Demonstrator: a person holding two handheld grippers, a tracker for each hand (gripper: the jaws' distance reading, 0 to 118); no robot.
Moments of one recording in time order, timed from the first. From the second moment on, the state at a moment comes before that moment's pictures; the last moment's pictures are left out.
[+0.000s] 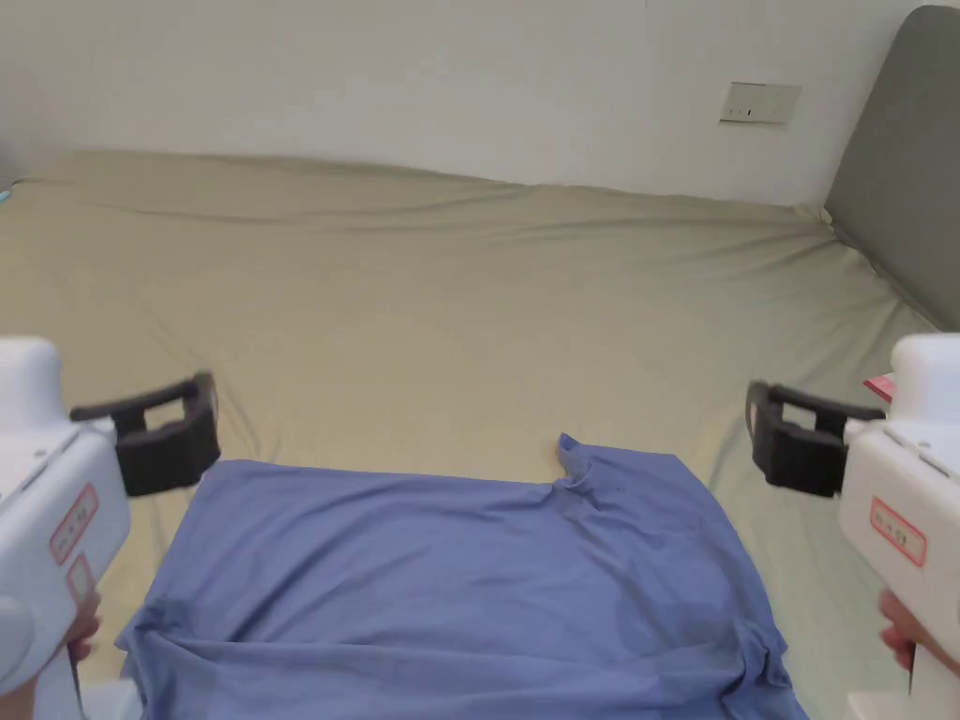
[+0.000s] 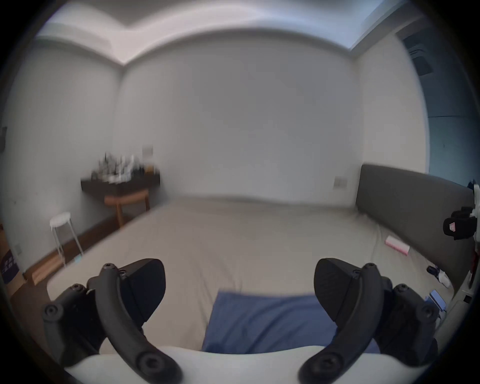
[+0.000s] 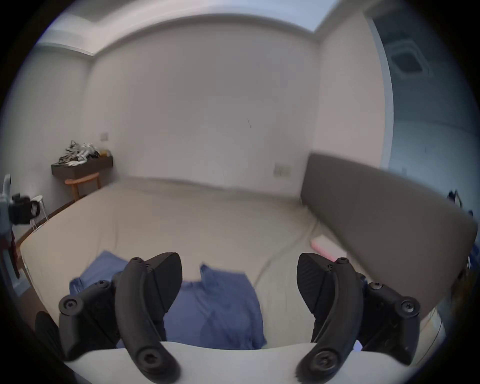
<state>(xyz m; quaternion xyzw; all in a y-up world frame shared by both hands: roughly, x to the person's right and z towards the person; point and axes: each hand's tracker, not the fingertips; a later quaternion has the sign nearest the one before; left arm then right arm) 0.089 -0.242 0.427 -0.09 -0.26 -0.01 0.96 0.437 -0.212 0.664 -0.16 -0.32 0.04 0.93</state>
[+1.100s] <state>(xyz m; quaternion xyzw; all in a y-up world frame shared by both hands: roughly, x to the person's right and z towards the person) 0.174 -0.400 0.308 -0.29 -0.27 -0.18 0.90 0.437 -0.283 0.591 -0.21 -0.31 0.08 0.92</state>
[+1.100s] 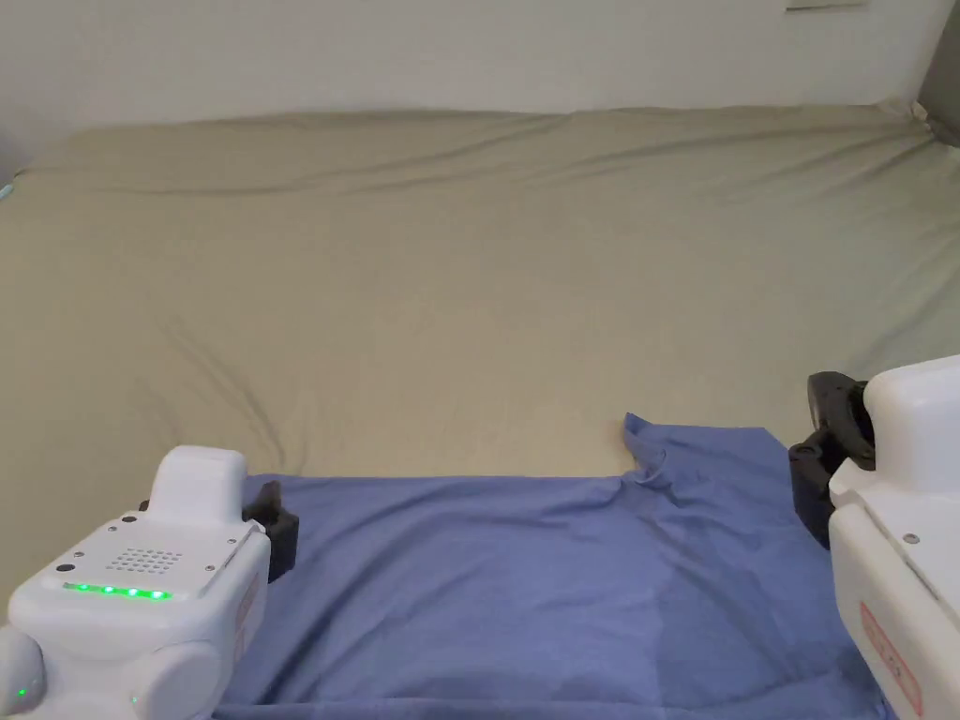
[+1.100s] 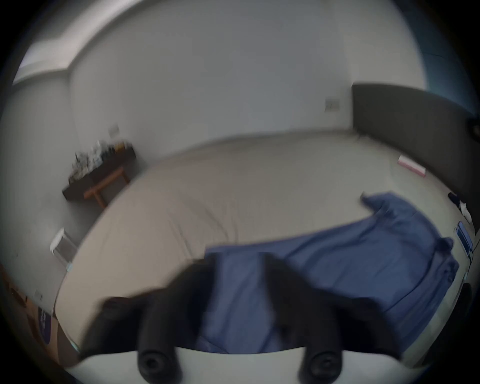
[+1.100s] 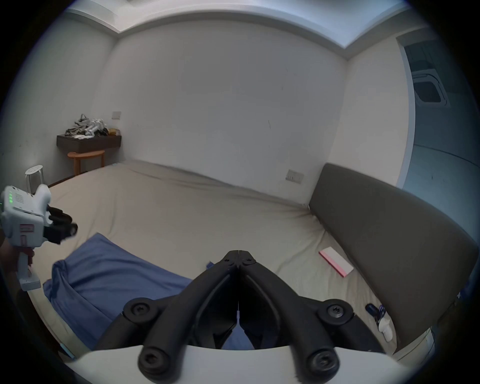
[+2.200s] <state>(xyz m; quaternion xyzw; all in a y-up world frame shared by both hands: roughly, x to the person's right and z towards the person) 0.183 -0.408 0.274 -0.28 -0.27 -0.19 0.90 0.665 -0.457 0.511 -0.51 -0.30 -0.07 0.80</state>
